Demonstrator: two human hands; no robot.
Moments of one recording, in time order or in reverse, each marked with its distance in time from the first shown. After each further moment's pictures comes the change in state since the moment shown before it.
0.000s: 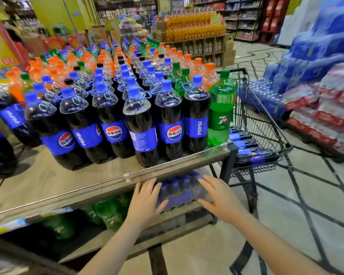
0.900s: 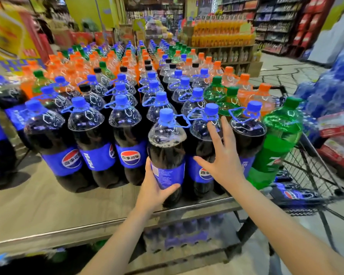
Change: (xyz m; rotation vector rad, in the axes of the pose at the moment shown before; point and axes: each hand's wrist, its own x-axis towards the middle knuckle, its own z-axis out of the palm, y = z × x) left_hand 0.149 -0.094 0.004 -0.961 0.229 -0.415; right_hand 0.253 -0.025 -0.067 0.192 0.612 -0.161
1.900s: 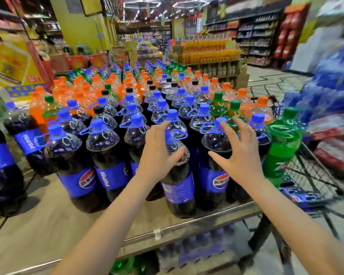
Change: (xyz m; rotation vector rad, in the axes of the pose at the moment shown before) left_hand 0.063 0.118 -0.088 0.325 0.083 0.503; right_hand 0.029 -0.042 -0.033 -0.230 0.160 0.028
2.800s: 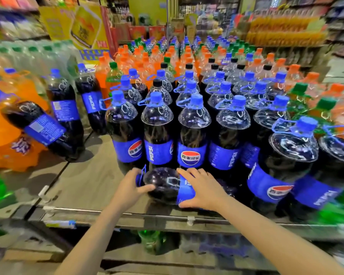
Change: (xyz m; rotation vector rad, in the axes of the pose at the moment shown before) left_hand -0.179 -0.166 -0.056 0.037 -0.077 -0.765; right_hand -0.074 -0.108 0.162 0.121 -0.979 -0.392
